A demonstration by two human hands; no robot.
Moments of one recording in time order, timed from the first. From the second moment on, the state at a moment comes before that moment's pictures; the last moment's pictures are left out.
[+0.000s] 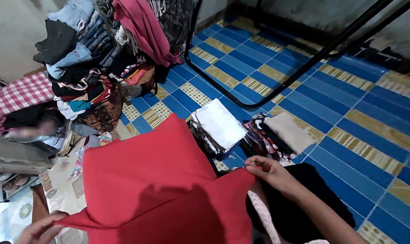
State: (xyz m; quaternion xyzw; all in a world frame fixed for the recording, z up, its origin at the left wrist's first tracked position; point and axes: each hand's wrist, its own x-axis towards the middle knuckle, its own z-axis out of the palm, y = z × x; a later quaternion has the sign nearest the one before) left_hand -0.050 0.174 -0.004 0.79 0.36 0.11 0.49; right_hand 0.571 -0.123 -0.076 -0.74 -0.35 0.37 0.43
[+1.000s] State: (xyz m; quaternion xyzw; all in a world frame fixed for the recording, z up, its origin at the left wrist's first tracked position) left_hand 0.001 0.212 0.022 0.87 0.46 0.14 0.16; right_hand 0.577 -0.140 -0.102 -0.79 -0.40 0.24 0.39
